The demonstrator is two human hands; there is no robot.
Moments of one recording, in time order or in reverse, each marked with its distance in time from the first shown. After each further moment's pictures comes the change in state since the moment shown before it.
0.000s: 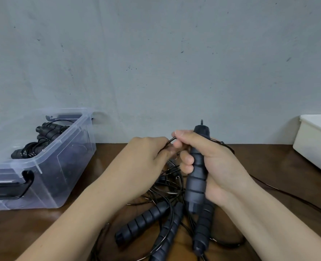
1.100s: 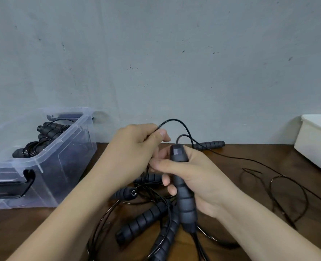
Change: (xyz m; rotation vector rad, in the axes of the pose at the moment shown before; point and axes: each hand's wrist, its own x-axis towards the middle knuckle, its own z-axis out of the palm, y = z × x) left_hand 0.008 -0.011 -0.011 -0.315 0.102 -0.130; right_hand -0.002 0.026 0.004 -0.282 -0.144 0.078
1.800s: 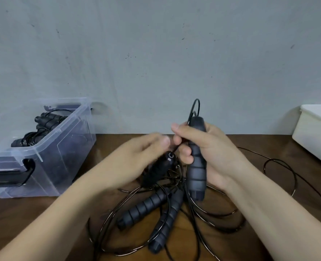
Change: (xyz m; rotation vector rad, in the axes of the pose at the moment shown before) left_hand -0.018 -0.035 0.009 -0.244 -0.369 0.051; right_hand 0.005 -0.016 -0.019 0.121 0.099 -0.107
